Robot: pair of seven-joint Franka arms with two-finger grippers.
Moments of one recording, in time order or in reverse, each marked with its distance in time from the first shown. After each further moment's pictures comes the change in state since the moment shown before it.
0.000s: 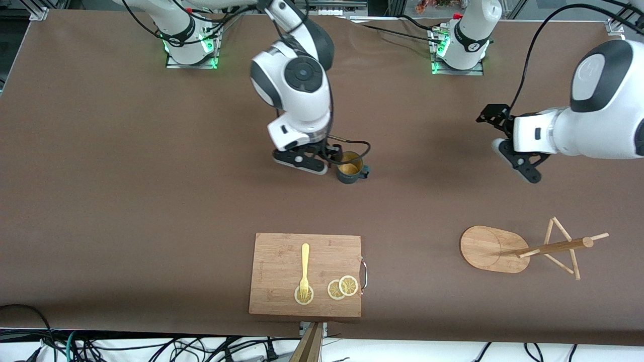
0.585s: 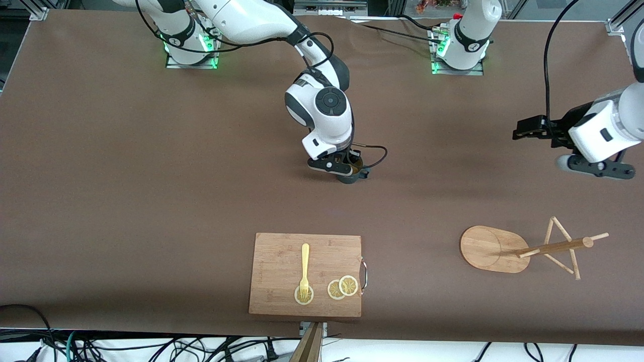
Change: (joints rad) left arm 0.011 -0.001 0.053 0.220 0.121 -0.034 -0.473; right arm 0.019 0.257 0.169 -0.045 0.000 0.378 0.073
